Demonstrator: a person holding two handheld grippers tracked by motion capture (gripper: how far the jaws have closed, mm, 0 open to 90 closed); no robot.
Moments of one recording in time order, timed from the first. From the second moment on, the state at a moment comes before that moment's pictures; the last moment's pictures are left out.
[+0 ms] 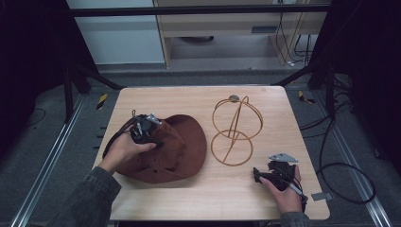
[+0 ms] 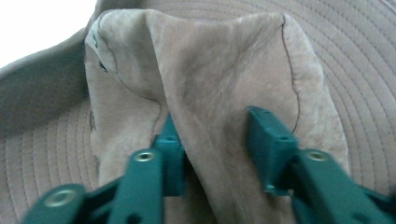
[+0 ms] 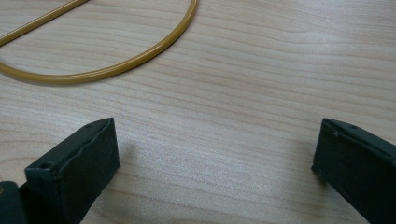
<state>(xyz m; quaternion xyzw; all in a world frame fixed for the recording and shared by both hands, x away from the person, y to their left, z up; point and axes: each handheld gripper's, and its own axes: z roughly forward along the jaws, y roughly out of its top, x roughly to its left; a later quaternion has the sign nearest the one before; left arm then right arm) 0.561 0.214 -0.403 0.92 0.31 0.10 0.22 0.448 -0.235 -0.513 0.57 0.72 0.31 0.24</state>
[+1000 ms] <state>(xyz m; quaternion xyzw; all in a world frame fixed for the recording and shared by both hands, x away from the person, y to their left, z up) 0.543 0.219 -0.363 0.91 0.29 0.13 0.27 0.448 -0.235 -0.513 0.56 0.72 0.31 0.24</state>
